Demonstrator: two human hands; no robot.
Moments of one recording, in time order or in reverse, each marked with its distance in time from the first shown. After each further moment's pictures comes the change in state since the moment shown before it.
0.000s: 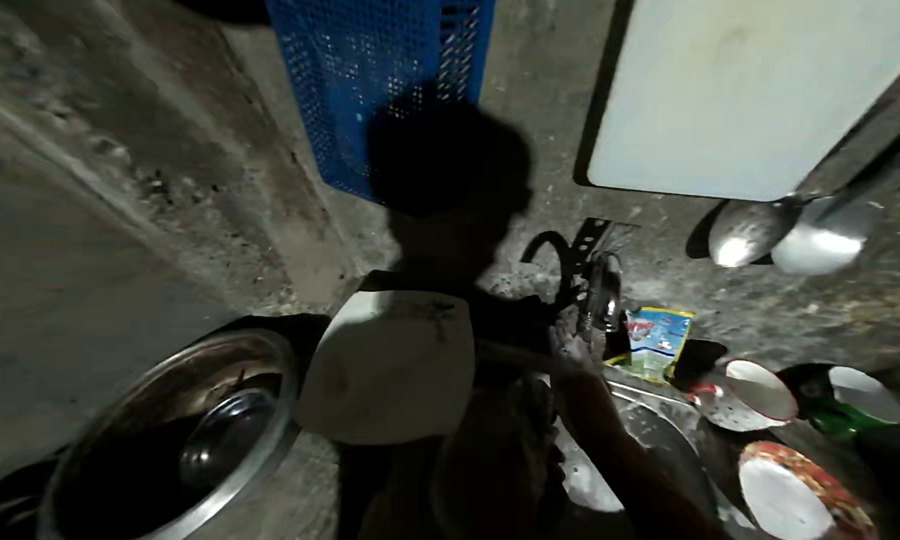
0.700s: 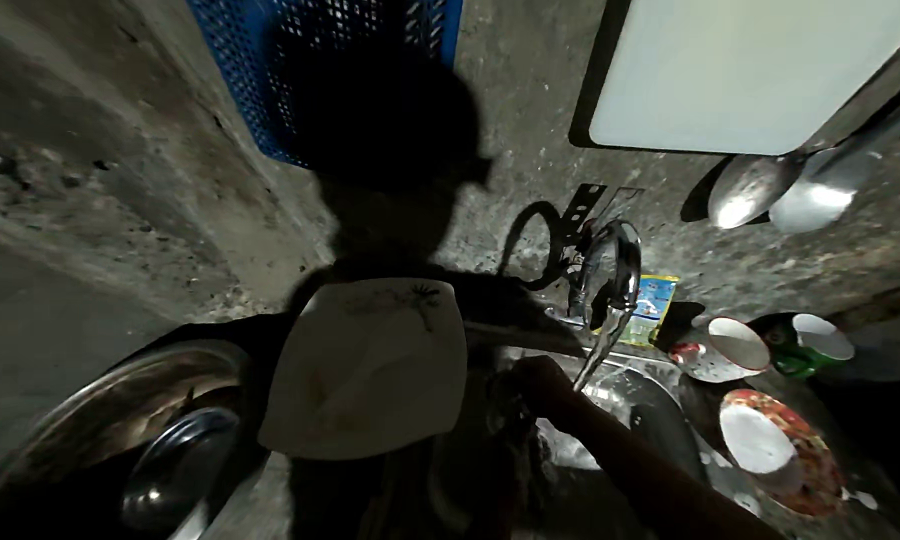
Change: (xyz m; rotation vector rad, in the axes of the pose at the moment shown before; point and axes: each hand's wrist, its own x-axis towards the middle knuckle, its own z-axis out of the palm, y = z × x) left_hand 0.053 -0.098 0.022 -0.188 -0.030 -0.148; right_hand 0.013 -0.010 0.025 0.656 -0.509 0.335
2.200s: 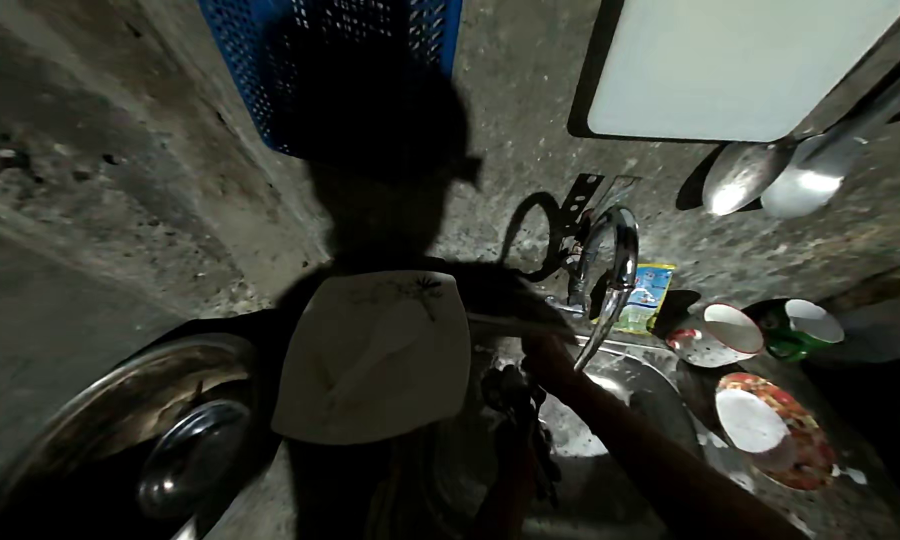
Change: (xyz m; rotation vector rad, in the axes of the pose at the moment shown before) left_hand -0.011 0.011 0.005 -0.303 0.051 -0.160; right_hand 0.002 -0.013 -0.004 -0.379 0.160 0.010
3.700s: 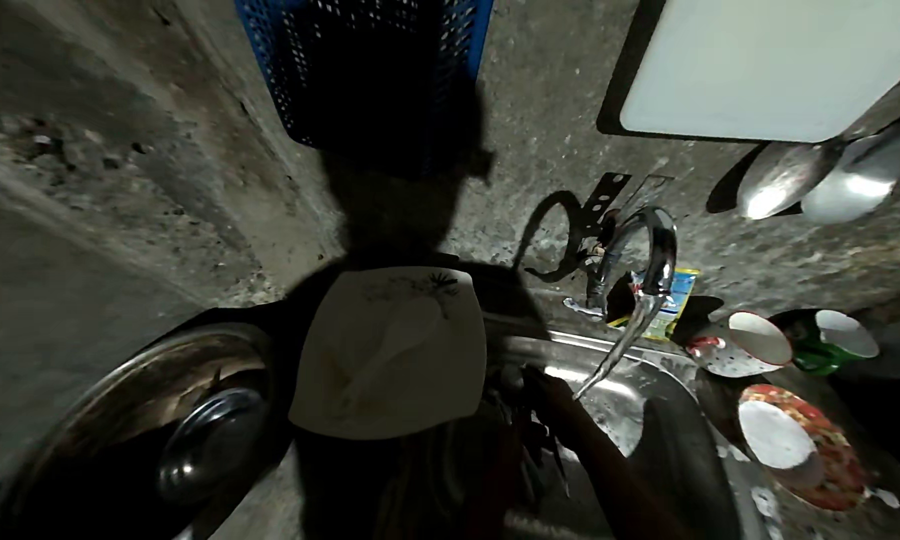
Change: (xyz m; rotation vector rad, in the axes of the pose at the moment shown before) left_hand 0.005 0.016 -0.036 0.081 -0.072 0.046; right_hand 0.003 0.051 0.077 0.682 -0.035 0.138
